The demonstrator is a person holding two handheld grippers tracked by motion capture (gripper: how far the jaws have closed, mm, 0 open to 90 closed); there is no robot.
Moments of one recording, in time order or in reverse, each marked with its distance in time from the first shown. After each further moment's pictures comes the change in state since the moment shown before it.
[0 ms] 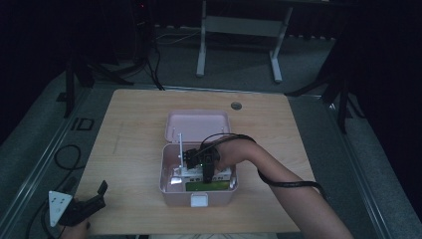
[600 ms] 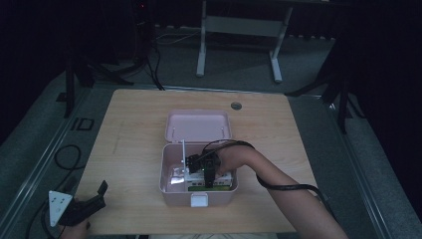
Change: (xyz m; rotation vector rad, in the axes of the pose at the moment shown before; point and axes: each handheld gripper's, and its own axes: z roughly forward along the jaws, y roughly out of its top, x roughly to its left) left arm 0.000 0.000 0.000 0.001 -0.001 0.000; right arm -0.010 -0.004 0.036 0.013 0.037 0.019
